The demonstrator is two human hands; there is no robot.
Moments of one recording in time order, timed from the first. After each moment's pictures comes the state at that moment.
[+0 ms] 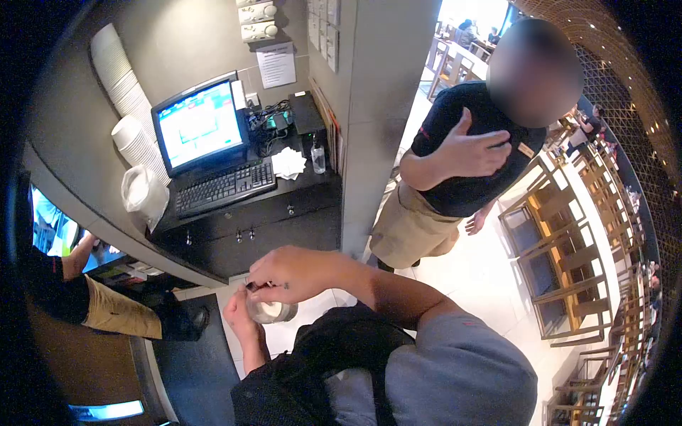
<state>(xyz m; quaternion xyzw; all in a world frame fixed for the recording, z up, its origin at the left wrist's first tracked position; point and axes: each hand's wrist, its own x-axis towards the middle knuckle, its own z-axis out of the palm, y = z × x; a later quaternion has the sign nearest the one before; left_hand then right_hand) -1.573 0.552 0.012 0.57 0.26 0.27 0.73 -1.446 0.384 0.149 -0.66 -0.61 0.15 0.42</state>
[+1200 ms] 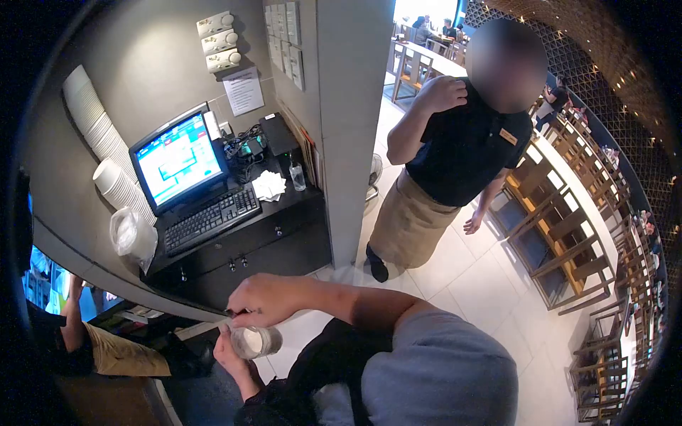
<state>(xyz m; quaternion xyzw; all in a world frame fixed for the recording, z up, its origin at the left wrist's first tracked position) -1.607 0.615 -0.001 0.57 0.26 0.28 0.73 -1.462 0.439 0.135 -0.66 -0.60 0.14 0.42</state>
